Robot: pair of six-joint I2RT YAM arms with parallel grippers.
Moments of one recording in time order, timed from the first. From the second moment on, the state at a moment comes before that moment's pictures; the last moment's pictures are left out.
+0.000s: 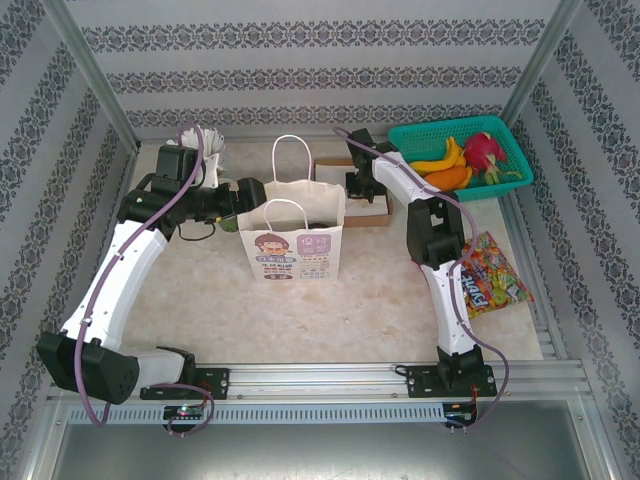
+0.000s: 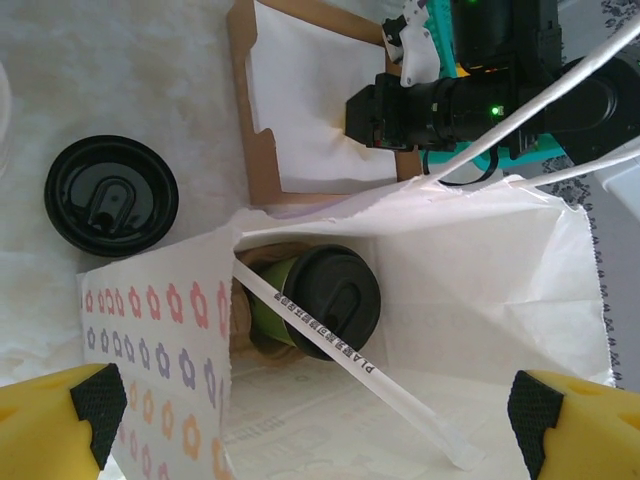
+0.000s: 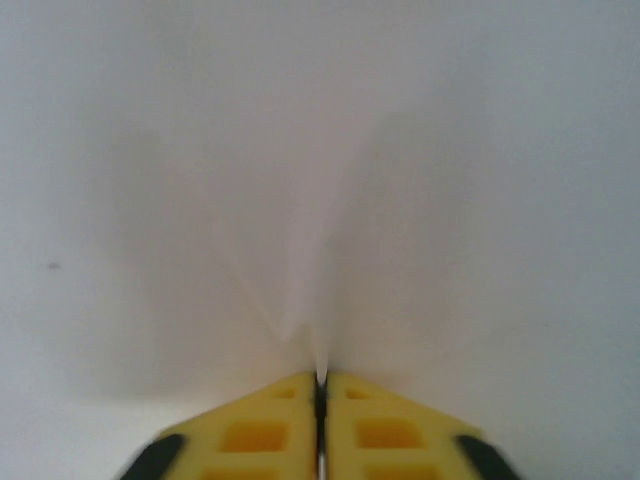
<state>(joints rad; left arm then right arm) -0.19 1.28 1.36 -0.86 0.46 -0.48 0.33 2.42 2.12 -0.97 0.04 0.33</state>
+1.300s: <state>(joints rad) -0.19 1.20 1.36 -0.85 0.40 -0.38 0.34 1.84 1.57 -0.53 0.17 0.32</state>
